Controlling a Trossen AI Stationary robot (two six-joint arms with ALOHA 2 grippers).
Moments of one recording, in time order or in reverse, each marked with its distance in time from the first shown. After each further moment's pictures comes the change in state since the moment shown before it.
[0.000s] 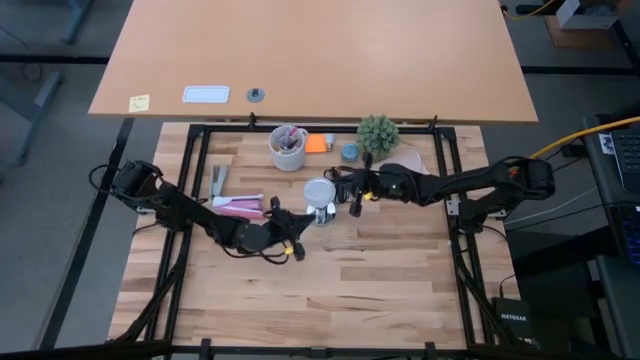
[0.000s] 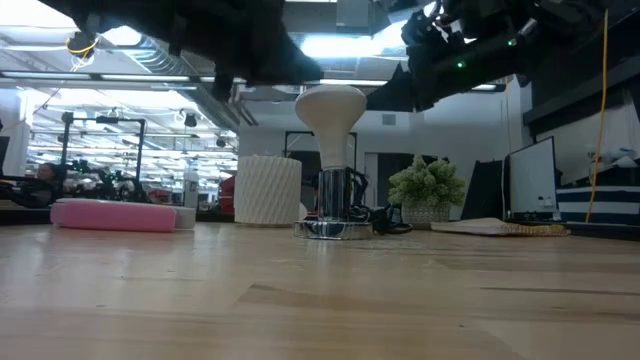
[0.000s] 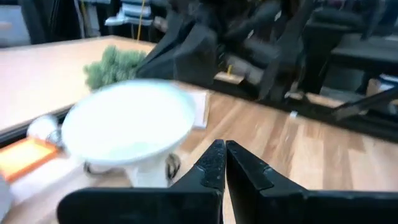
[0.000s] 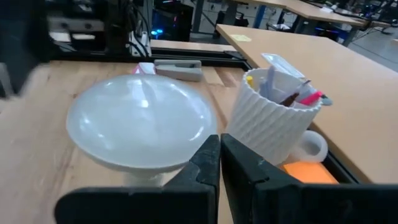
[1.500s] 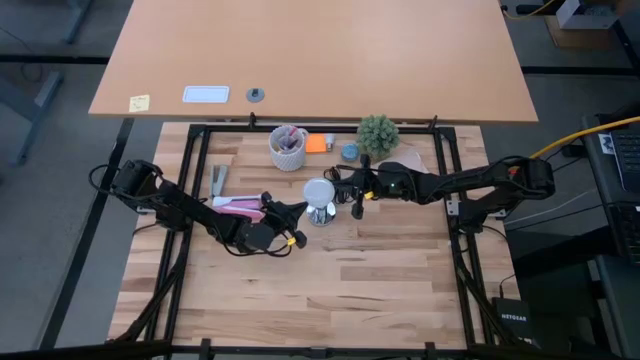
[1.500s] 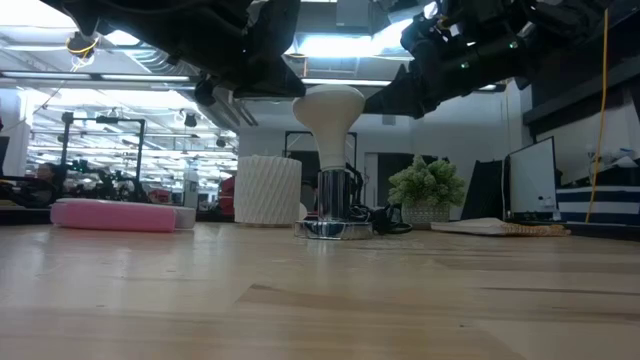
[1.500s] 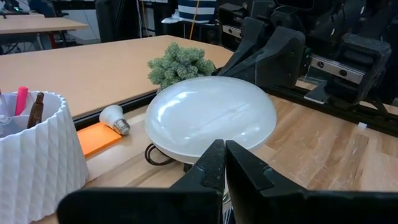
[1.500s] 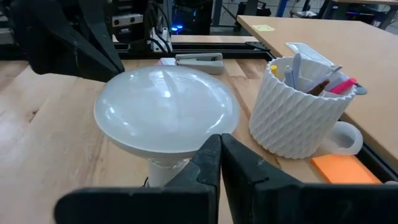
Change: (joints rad) left arm 0.035 0.000 0.000 -0.073 -0.192 -0.068; right arm 0.001 0.004 -0.001 -0.042 -0.122 0.062
